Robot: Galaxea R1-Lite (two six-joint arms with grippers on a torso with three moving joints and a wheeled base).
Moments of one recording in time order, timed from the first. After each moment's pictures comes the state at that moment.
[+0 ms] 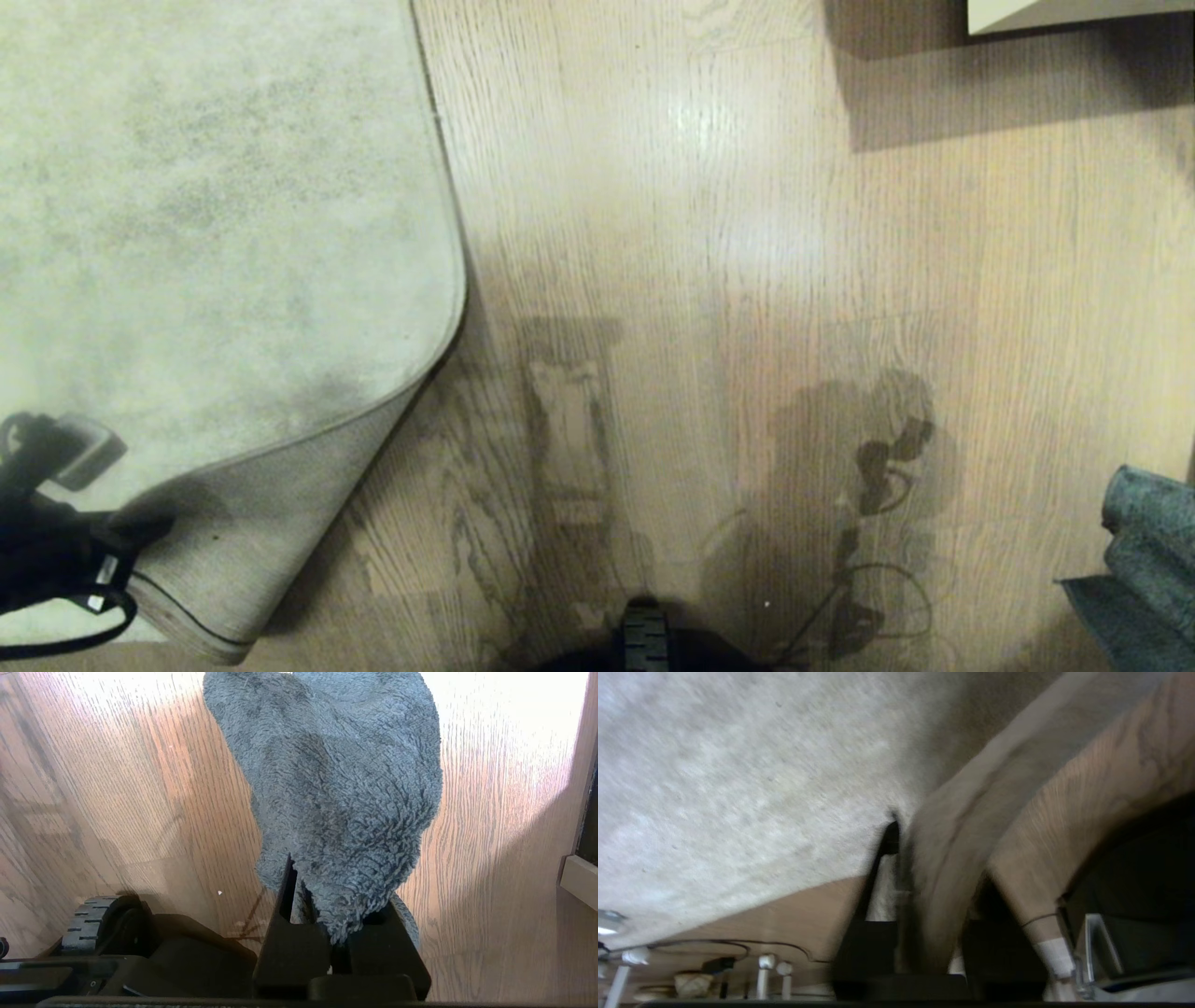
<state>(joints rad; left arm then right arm) 0.58 1.52 -0.42 -0.35 -0.46 0.72 0.00 0.00 0.00 -0.01 -0.03 0.03</state>
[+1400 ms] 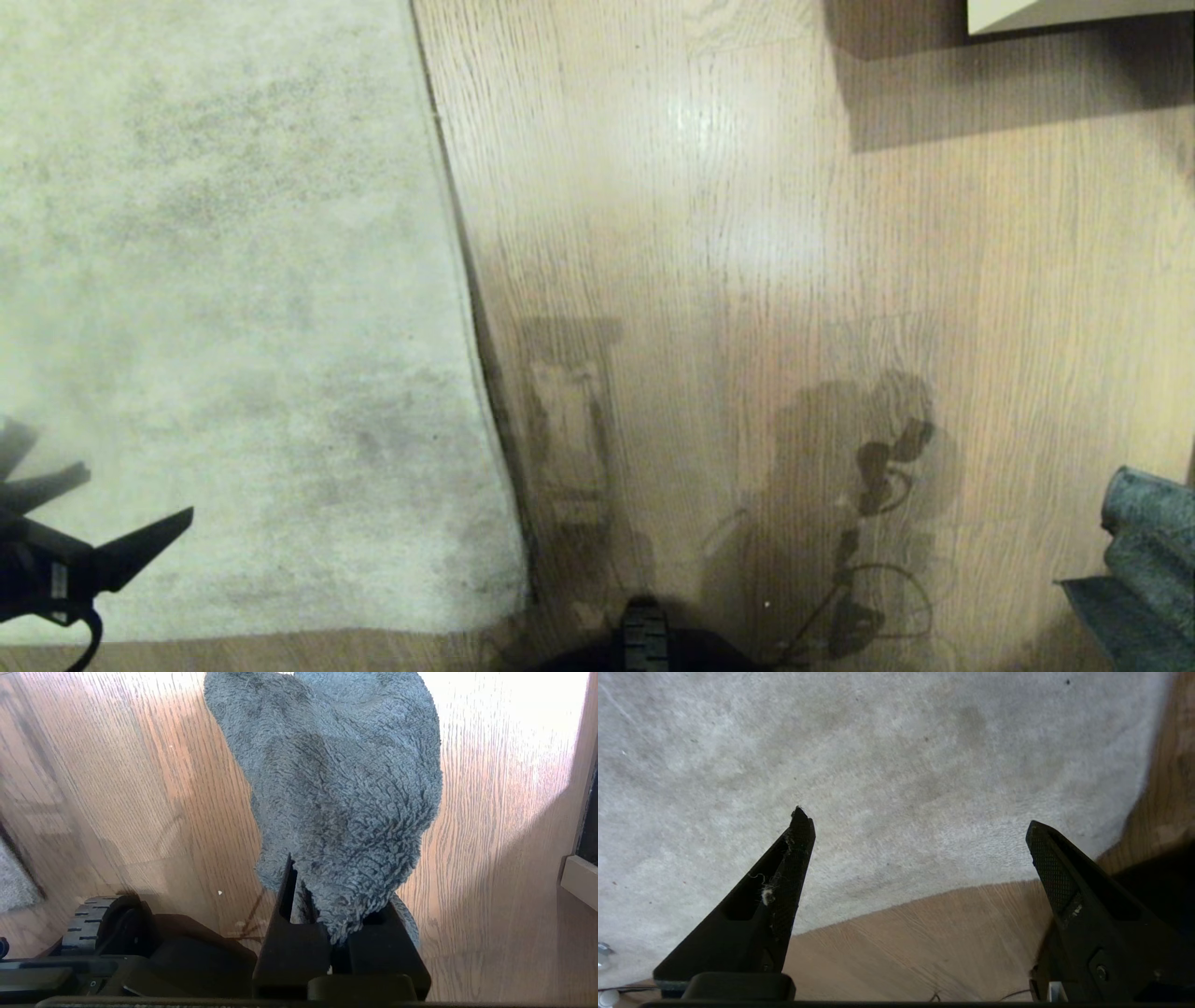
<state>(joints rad) 0.58 1.19 -0.33 -0.38 -0.57 0.52 0.00 0.00 0.00 -0.01 -0.03 0.03</state>
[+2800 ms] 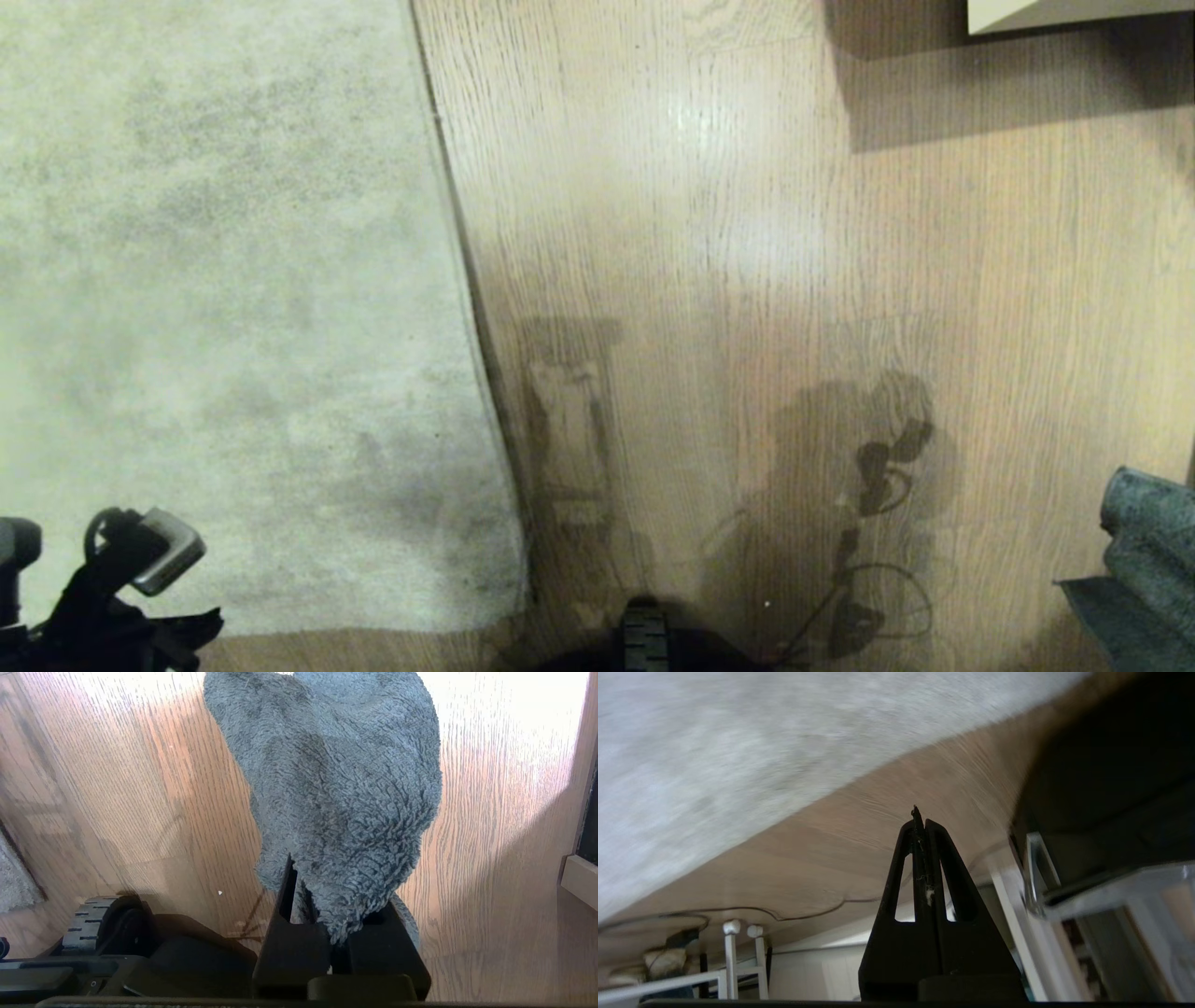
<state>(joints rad) 0.37 1.46 -0.17 -0.38 -0.31 0.71 0.00 0.00 0.00 -0.01 -0.03 0.03</state>
